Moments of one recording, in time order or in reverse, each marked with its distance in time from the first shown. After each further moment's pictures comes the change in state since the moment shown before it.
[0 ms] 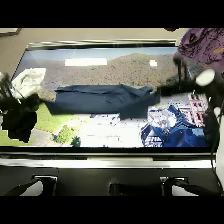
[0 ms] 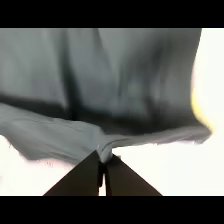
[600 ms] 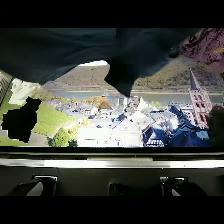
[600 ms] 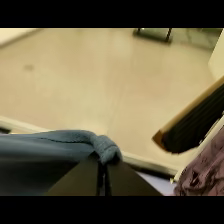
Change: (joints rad) left arm -0.103 0.223 0.916 0.494 -0.081 -0.314; right arm 0.270 0.390 0.684 -0.521 -0.044 0.248
